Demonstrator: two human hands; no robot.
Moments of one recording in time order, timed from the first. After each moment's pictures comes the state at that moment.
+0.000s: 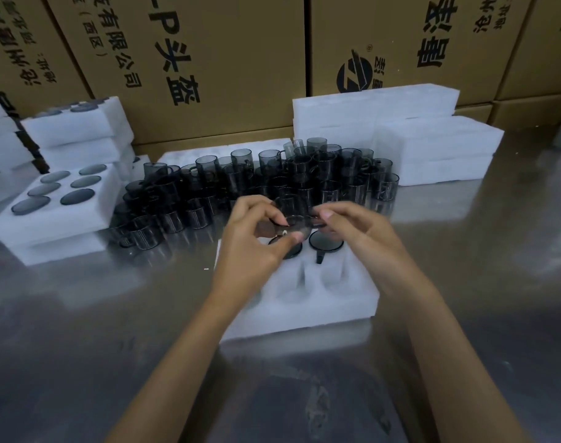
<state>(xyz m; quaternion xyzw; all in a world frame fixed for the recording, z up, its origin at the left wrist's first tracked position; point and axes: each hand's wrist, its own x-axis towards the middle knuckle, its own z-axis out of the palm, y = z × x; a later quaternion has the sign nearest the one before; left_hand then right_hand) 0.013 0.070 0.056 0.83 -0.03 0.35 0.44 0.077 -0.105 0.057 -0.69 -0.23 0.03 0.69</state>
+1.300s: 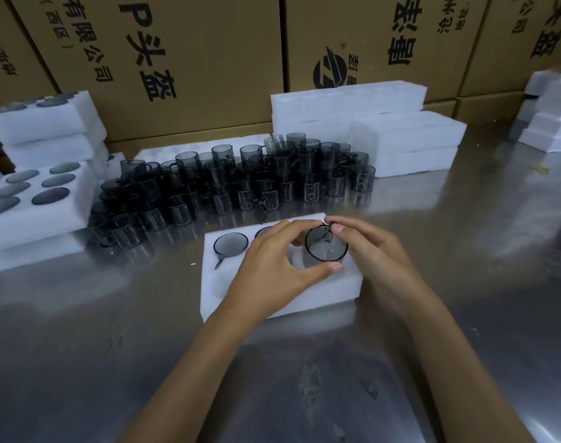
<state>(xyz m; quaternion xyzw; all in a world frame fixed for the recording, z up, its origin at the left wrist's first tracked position) -0.010 0.035 0.044 0.89 -0.10 0.22 0.39 0.049 -0.138 0.035 -0.69 -0.17 0.04 0.71</state>
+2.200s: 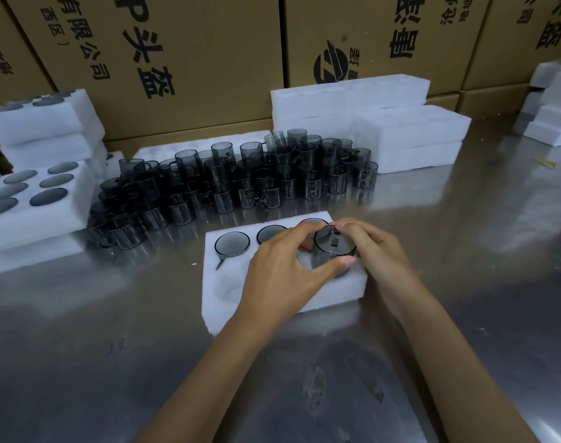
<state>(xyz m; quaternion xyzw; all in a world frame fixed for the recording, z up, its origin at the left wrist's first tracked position) -0.009 0.018 0.041 0.90 -0.03 0.22 0.37 0.051 -0.127 0.028 -0.68 -0.06 0.05 0.73</state>
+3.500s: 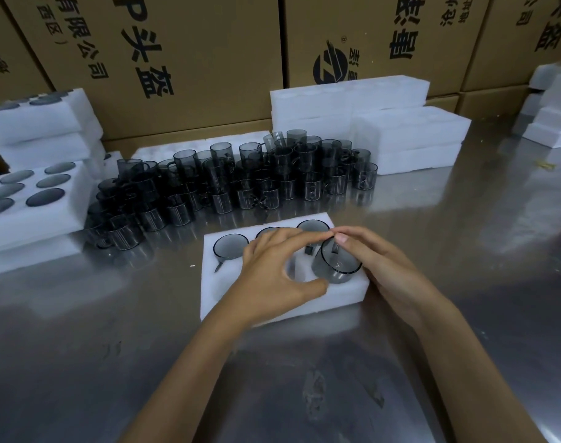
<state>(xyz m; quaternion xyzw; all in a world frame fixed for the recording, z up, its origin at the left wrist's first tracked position) -0.013 0.042 0.048 0.92 -0.09 0.10 0.36 0.048 -0.145 0.027 -0.70 -0.14 0.12 0.69</state>
